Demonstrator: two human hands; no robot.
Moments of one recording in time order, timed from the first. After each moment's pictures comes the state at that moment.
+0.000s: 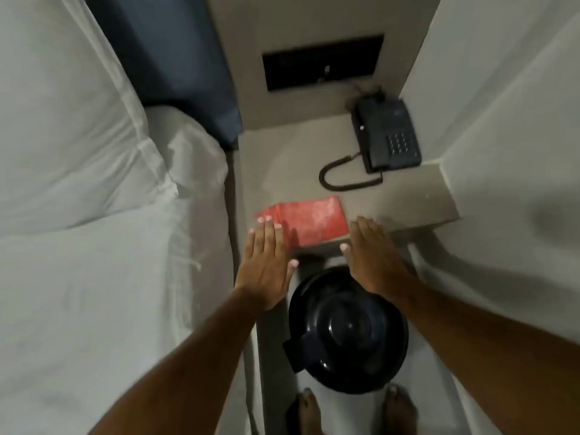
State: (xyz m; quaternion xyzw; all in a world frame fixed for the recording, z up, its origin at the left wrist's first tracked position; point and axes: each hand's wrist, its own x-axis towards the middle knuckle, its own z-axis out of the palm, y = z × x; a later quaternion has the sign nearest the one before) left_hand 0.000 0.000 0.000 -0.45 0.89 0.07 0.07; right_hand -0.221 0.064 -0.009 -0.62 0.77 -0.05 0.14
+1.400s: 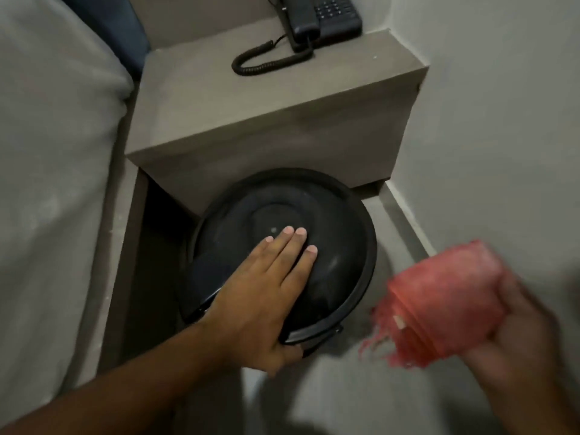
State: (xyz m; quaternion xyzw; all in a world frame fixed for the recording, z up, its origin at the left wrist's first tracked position) left_hand -0.053 0.213 -0.204 -0.19 0.98 0.01 -0.01; right_hand -0.317 0.366 -0.243 0.22 0.39 -0.76 0.47
